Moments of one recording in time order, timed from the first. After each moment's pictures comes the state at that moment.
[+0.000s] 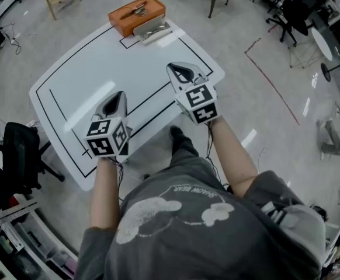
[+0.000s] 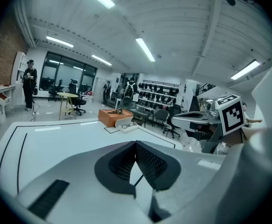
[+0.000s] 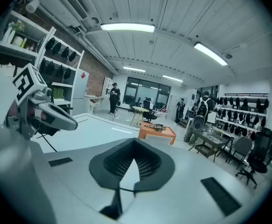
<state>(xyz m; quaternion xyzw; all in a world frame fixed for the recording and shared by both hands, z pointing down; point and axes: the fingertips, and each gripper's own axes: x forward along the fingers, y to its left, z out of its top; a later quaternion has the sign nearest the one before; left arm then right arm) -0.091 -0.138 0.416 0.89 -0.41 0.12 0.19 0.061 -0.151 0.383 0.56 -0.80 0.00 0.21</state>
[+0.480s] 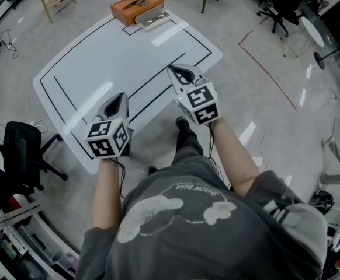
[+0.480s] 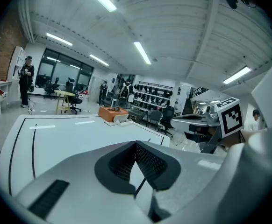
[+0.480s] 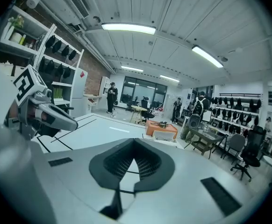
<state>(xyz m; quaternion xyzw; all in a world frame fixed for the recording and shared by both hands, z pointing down) -0.147 -0.064 0.421 0.90 -0.37 0.11 0.20 0.004 -0.069 0.389 0.58 -0.79 0.01 0.21</state>
